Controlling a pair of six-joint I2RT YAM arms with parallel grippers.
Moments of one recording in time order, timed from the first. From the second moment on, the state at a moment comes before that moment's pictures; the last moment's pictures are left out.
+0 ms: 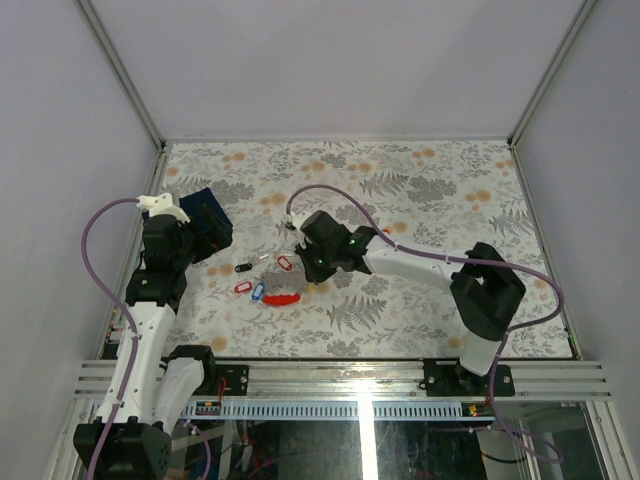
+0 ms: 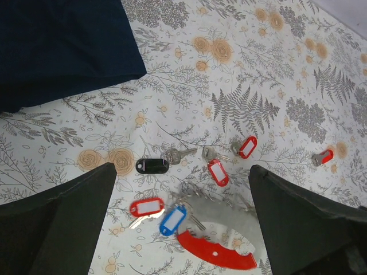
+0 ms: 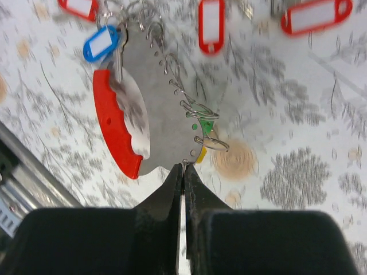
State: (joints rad) left arm 0.02 0.79 0.72 -0.42 0.08 -0.46; right arm 0.95 1.82 1.32 -0.41 -0.10 0.28
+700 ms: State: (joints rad) left arm -0.01 0.87 0.72 -0.42 0.16 -0.46; right arm 0.95 1.40 0.98 -0.77 0.37 0.29
